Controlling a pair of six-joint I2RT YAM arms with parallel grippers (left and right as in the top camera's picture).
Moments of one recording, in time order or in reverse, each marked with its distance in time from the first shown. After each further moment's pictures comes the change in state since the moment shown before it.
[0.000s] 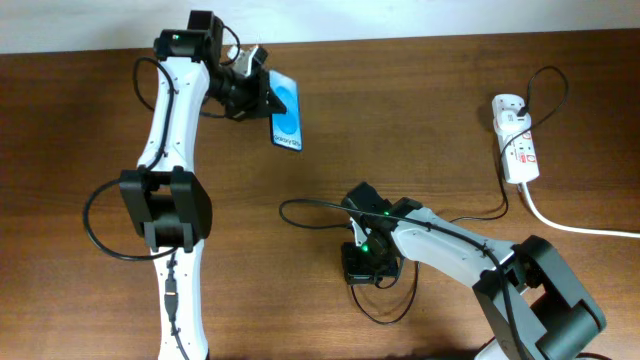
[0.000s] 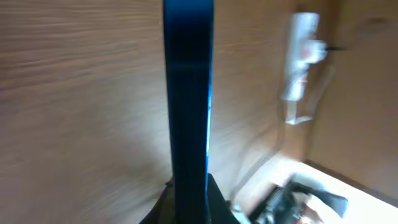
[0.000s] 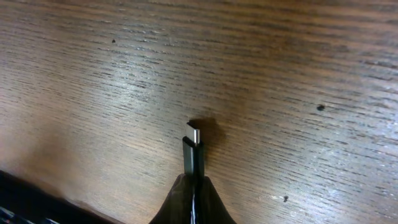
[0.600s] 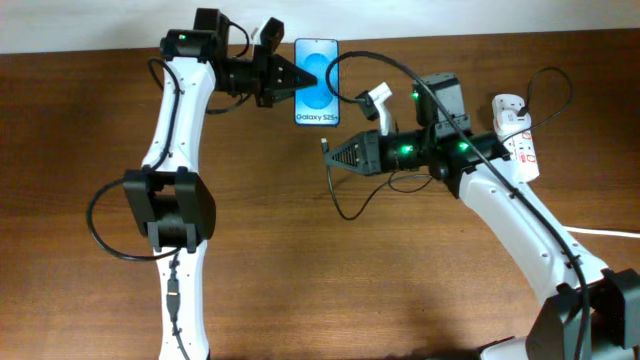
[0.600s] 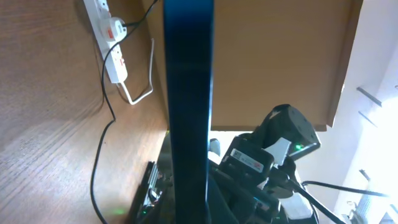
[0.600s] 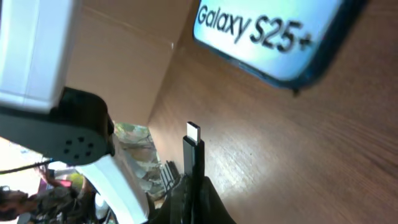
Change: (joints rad) left arm -0.021 0.000 0.000 0.037 0.731 0.076; right arm -0.330 -0.118 0.352 0.284 -0.610 -0.169
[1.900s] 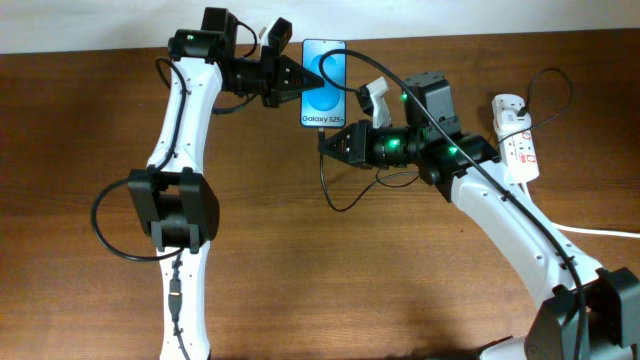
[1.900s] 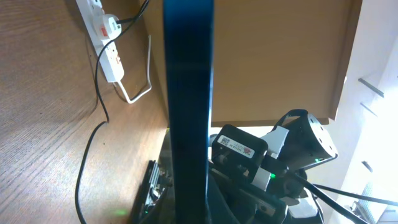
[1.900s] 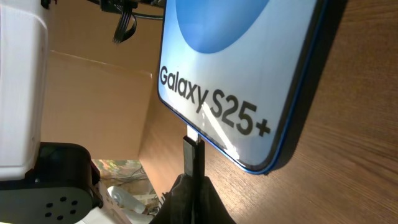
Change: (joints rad) left arm -0.022 0.000 0.000 0.019 0.005 0.007; right arm 0.043 0.002 0.000 0.092 0.174 0.216
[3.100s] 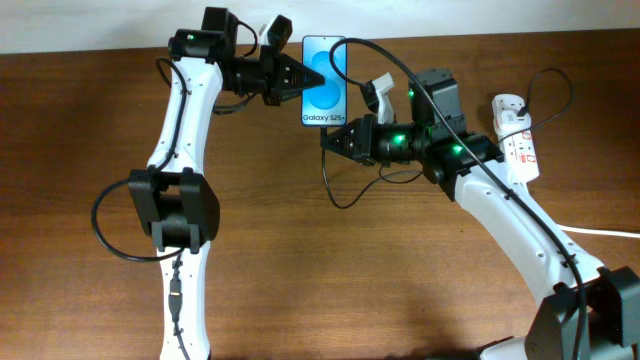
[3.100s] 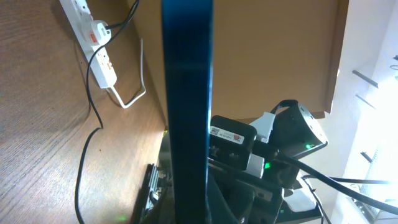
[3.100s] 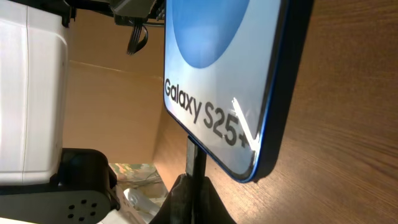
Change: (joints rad) left arm -0.006 0.000 0.003 -0.001 0.032 0.044; right arm -0.032 0.001 -0.010 0.064 -0.049 0.074
